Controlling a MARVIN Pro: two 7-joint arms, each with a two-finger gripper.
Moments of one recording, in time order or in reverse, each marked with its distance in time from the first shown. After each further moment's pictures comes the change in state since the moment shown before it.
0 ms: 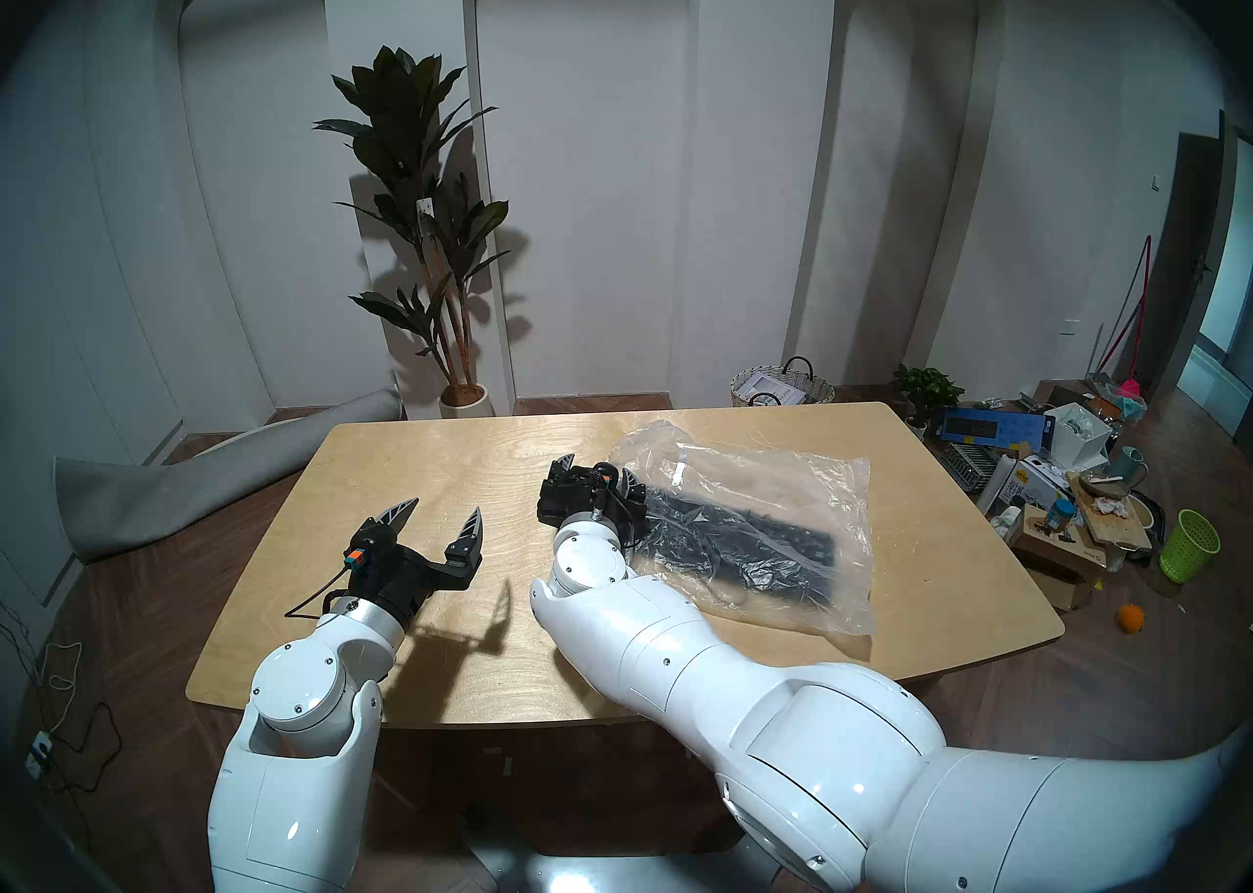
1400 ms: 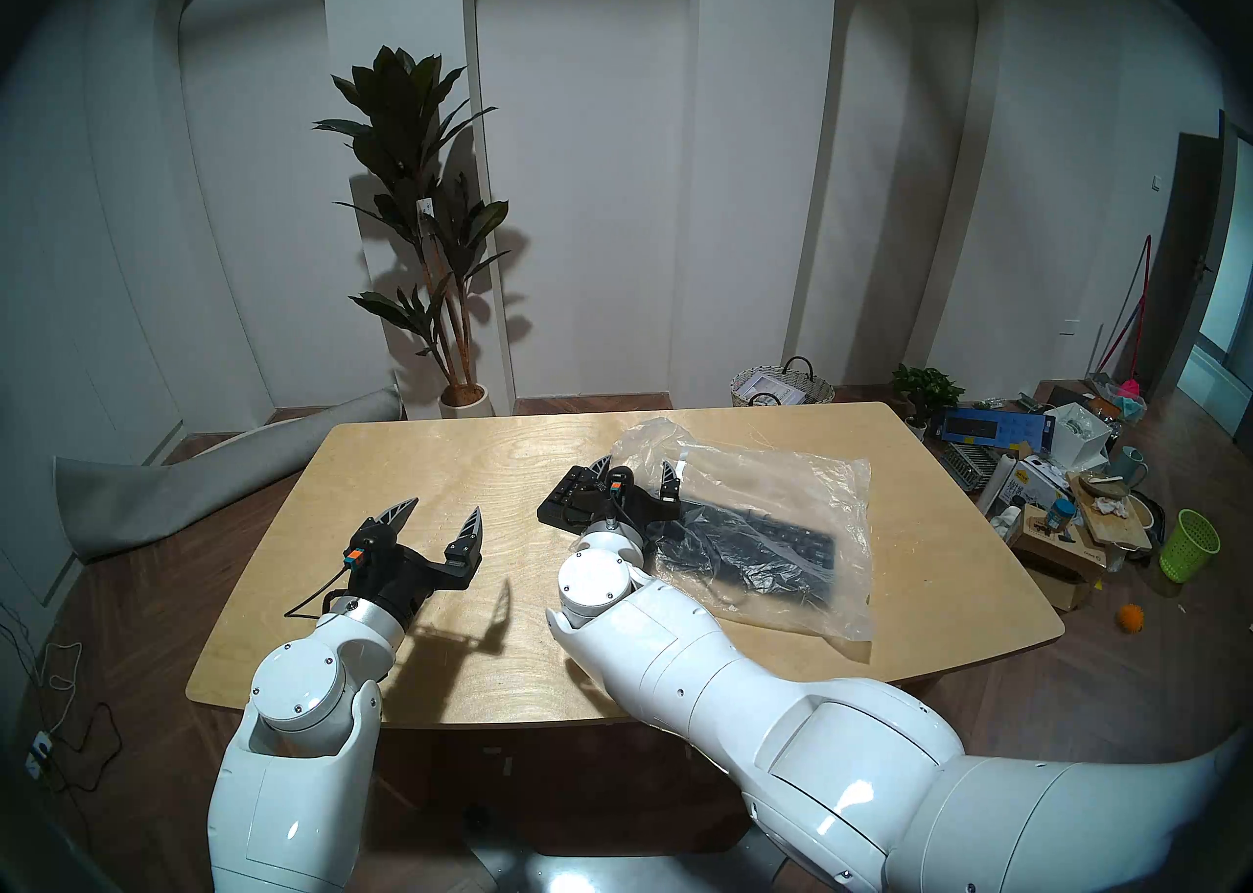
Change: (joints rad) left arm 0.000 0.000 -0.001 0.000 -0.001 0.000 0.001; right arm -0.043 0.074 -0.077 -0.051 -0.238 0.116 -0.236
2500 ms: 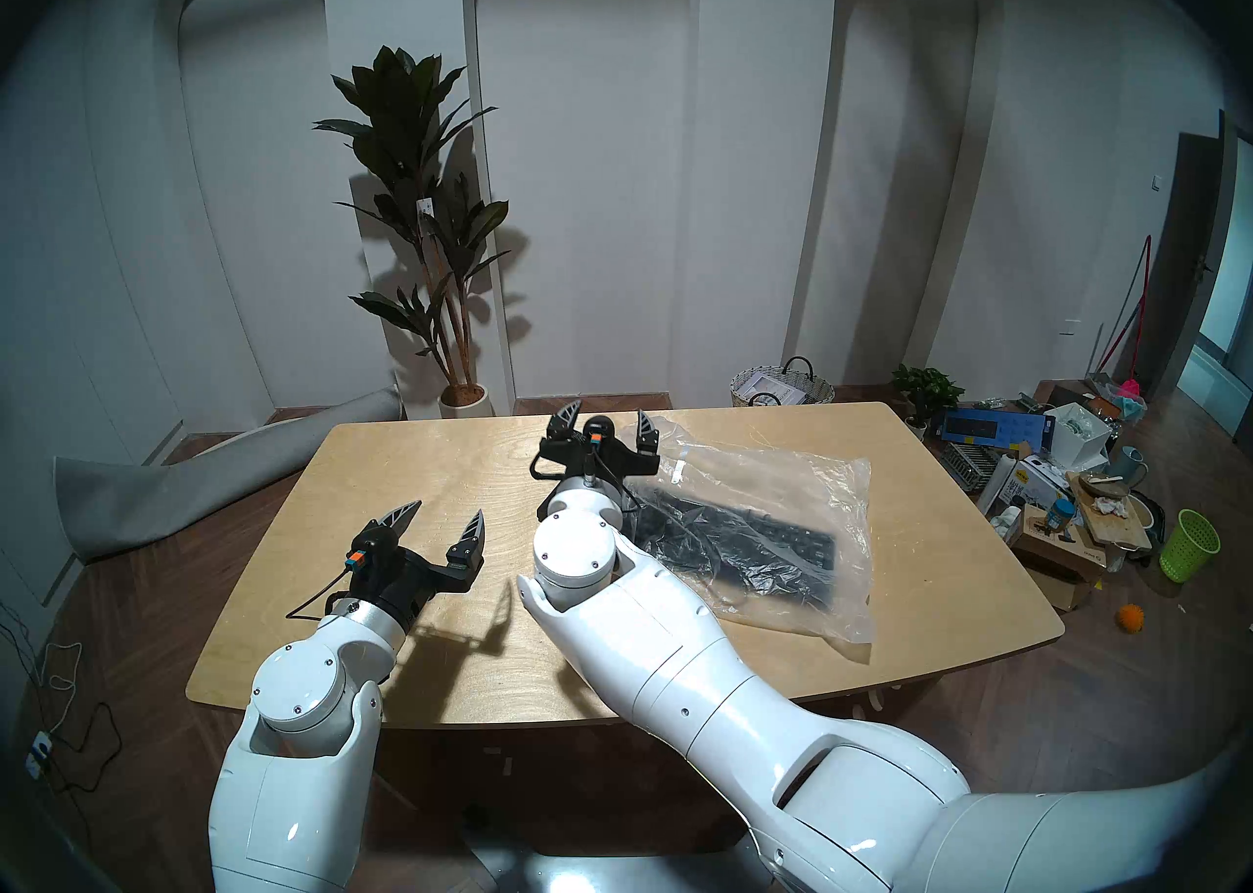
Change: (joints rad) left arm -0.002 0.000 -0.001 0.010 -0.010 0.000 -0.018; right arm -0.099 -0.002 0.023 -0.436 -0.108 0.114 -0.012
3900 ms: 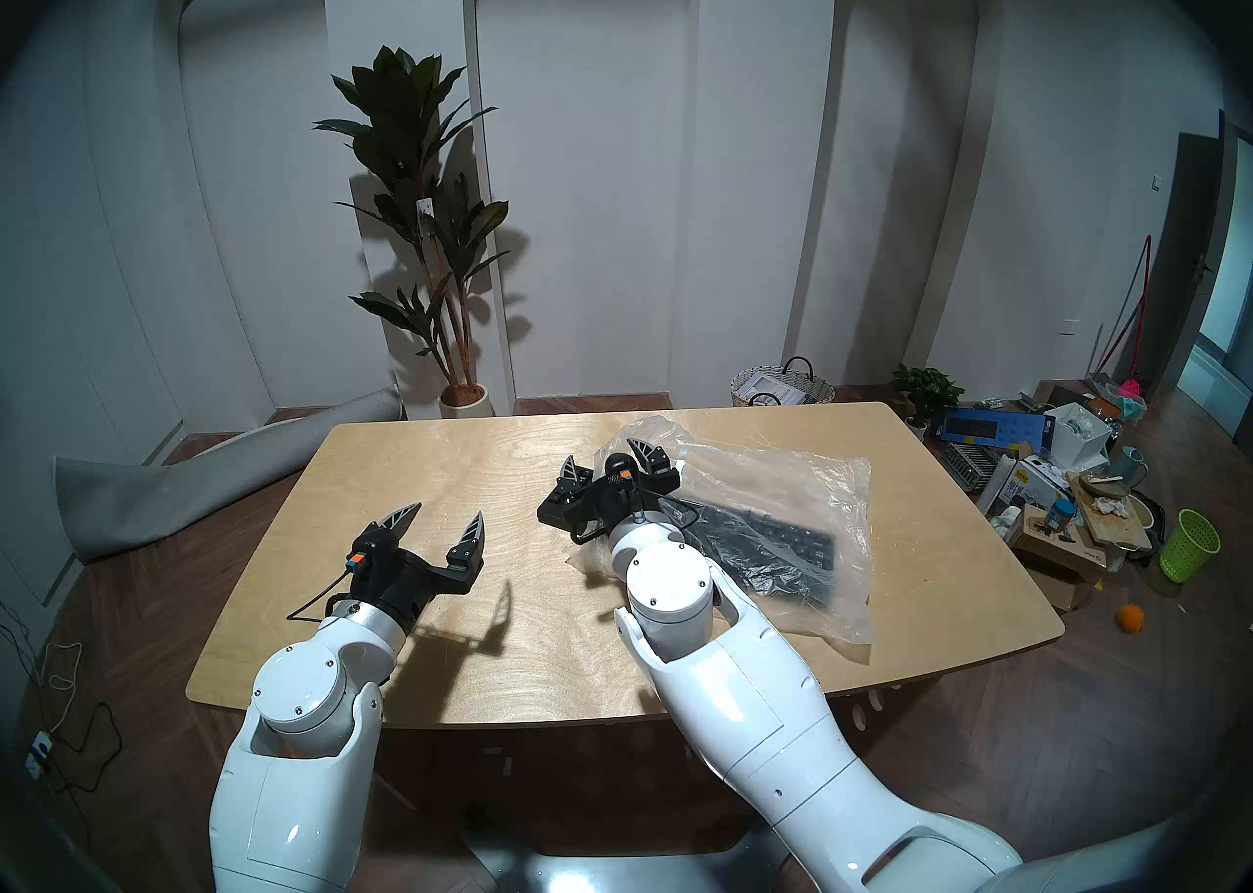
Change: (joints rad) left arm 0.000 -0.001 0.000 0.006 0.001 0.000 0.002; right arm -0.242 0.157 0.208 -0.289 -0.221 0.318 0.632
